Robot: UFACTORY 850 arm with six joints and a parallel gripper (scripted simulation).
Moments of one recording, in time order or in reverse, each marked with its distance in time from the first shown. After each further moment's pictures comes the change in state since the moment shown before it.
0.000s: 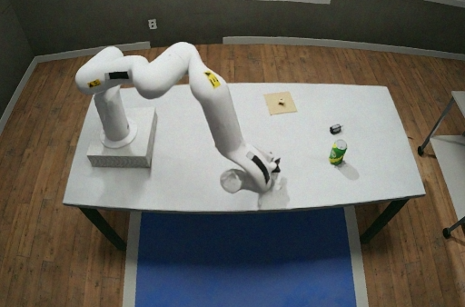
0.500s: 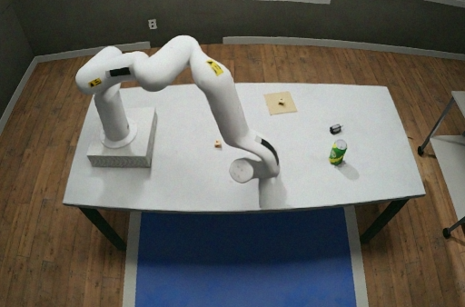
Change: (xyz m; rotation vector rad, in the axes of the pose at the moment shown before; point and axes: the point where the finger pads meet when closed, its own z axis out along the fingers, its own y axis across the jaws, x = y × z) arm 0.001 -0.033 0.009 0.148 -0.163 0.059
